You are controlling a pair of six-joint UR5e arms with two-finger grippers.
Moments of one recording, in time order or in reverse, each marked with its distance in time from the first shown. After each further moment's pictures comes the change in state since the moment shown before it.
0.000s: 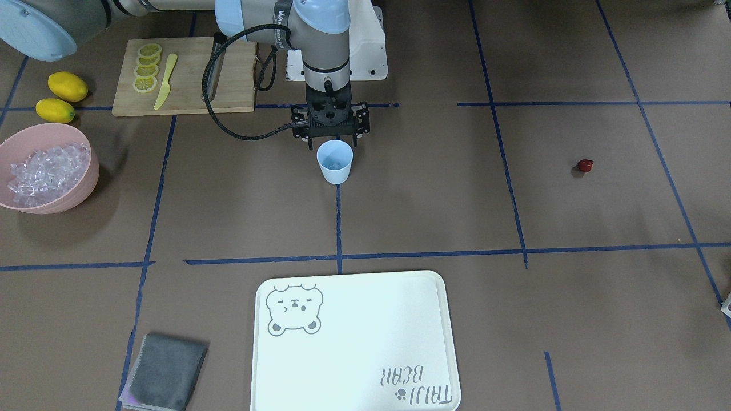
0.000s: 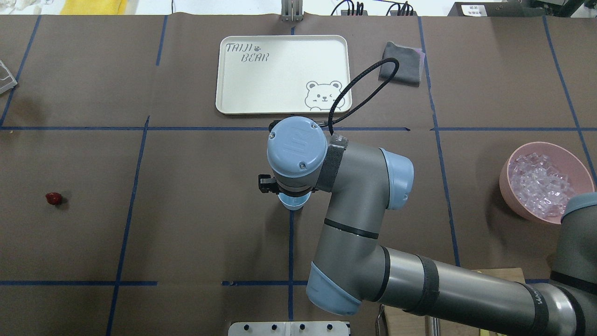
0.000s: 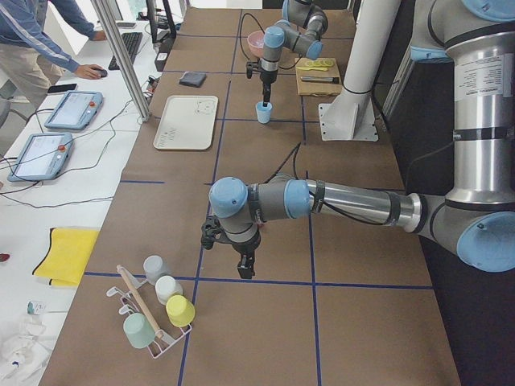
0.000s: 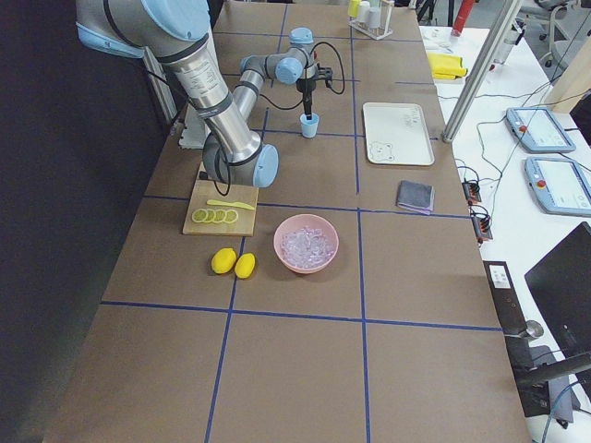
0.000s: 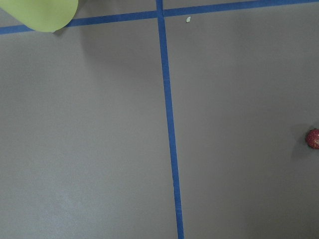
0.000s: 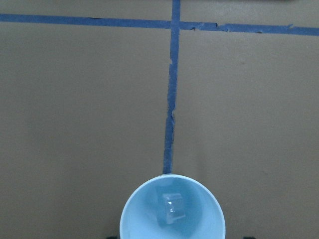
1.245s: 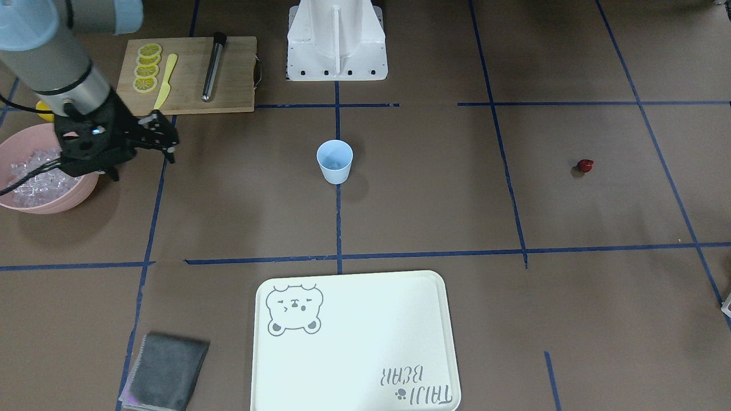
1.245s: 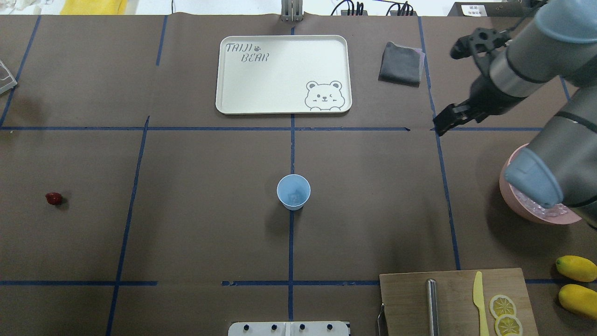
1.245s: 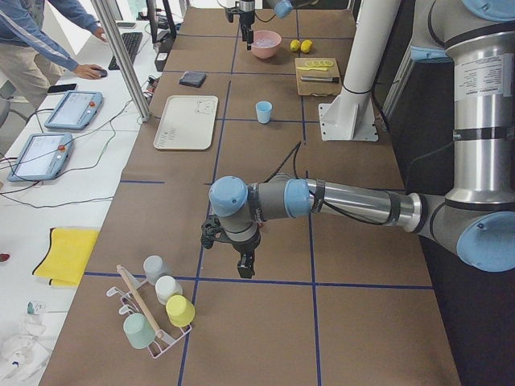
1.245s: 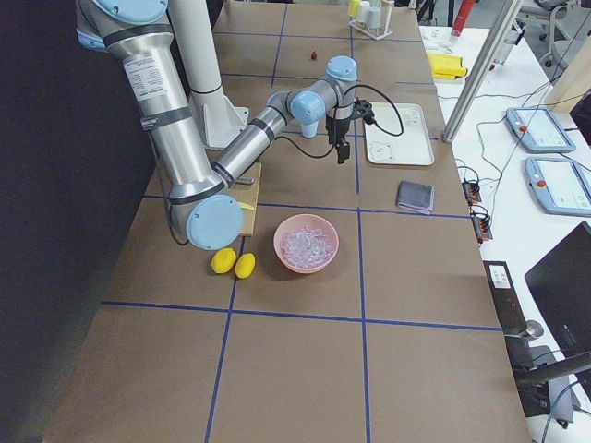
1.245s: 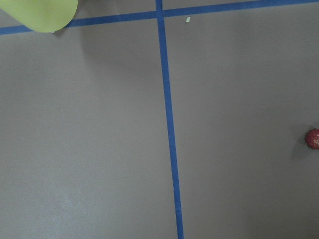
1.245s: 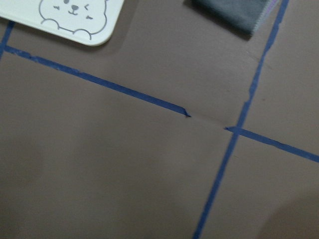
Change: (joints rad) left arm 0.001 0.000 -0.004 0.000 0.000 0.000; right arm 0.535 -0.514 0.291 0.004 0.419 -0.779
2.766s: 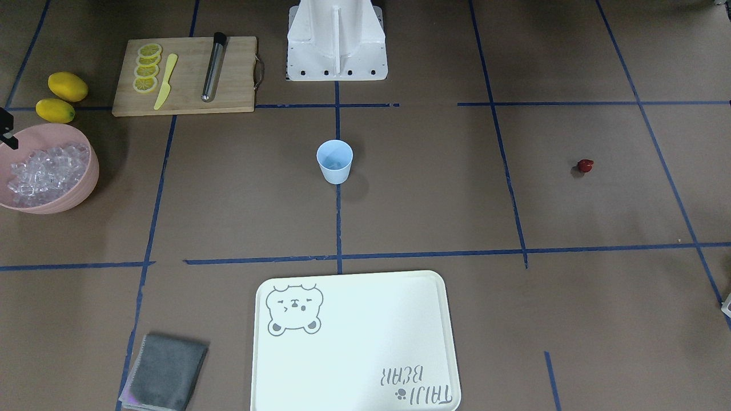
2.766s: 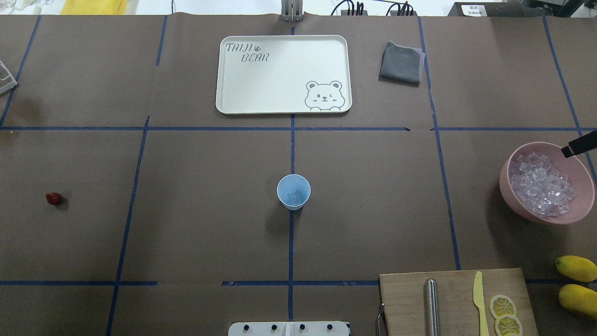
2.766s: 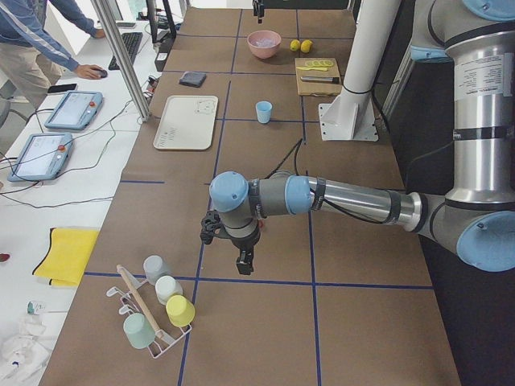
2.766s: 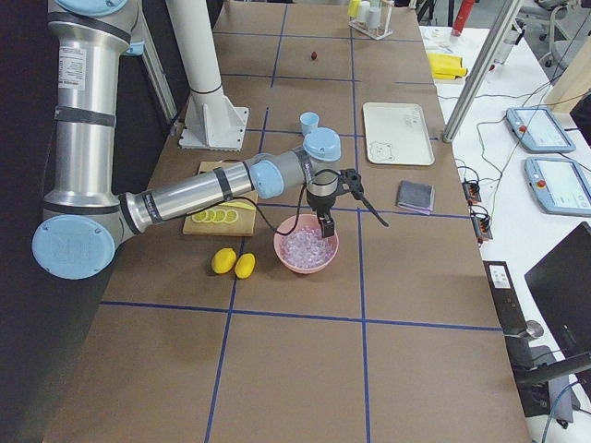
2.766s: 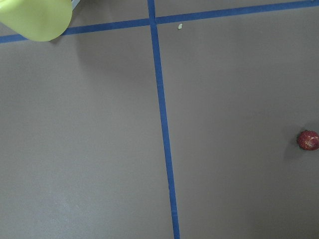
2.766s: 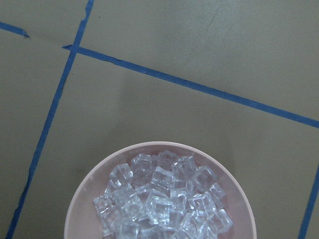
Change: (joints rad) left arm 0.000 -0.001 -0.016 0.000 -0.003 0.000; right arm 0.214 -0.415 -0.027 0.326 0.080 -0.152
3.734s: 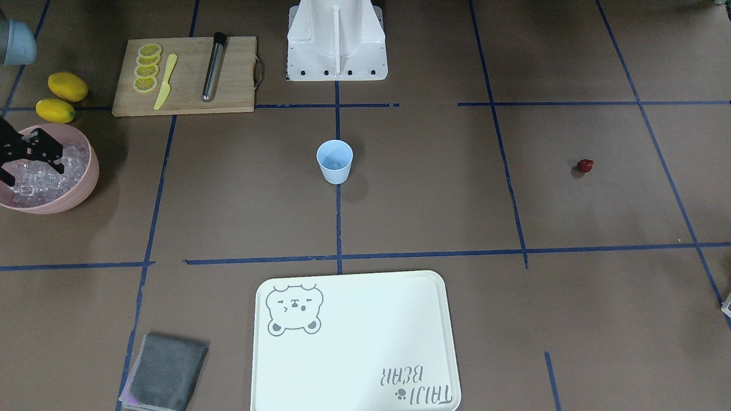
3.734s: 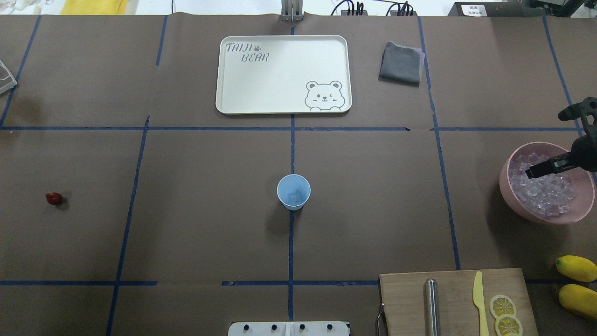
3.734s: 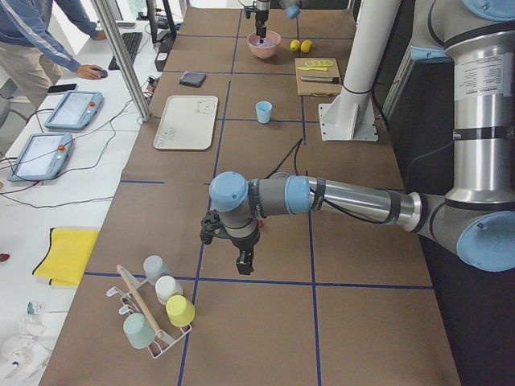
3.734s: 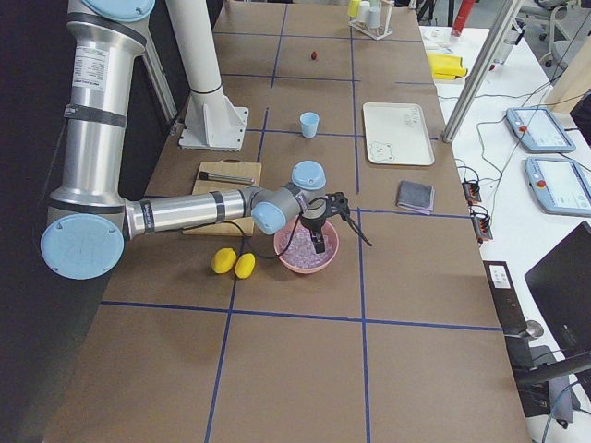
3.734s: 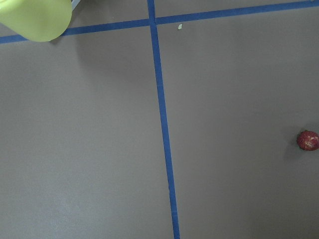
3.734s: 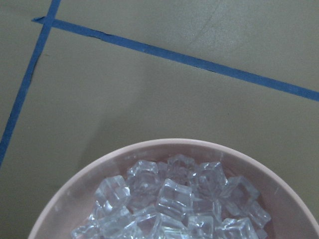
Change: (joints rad) left arm -0.001 -0.001 0.000 0.000 0.000 0.000; right arm -0.173 -0.034 -0.159 0.327 -0.107 0.215
